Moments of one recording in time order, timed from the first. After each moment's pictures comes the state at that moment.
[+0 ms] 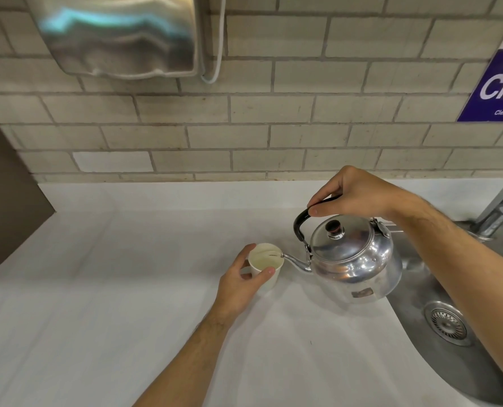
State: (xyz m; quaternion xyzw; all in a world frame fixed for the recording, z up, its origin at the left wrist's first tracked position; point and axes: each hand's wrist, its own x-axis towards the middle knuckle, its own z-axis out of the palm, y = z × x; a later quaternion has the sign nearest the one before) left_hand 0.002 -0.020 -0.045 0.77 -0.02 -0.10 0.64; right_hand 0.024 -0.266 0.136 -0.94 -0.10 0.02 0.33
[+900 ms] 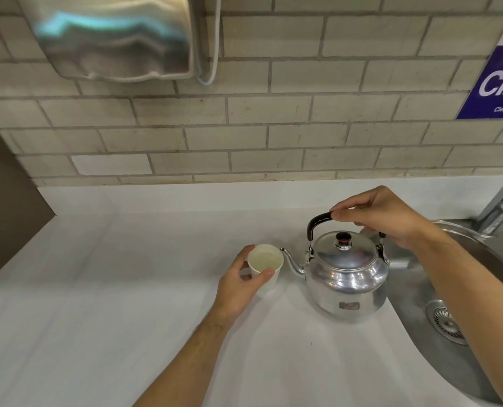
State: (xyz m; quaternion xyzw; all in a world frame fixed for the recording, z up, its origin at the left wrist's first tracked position) left_hand 0.005 -0.020 -0.049 0.76 -0.02 -0.10 0.64; right_hand 0.009 -0.313 0.086 -0.87 0.03 -0.01 0.50
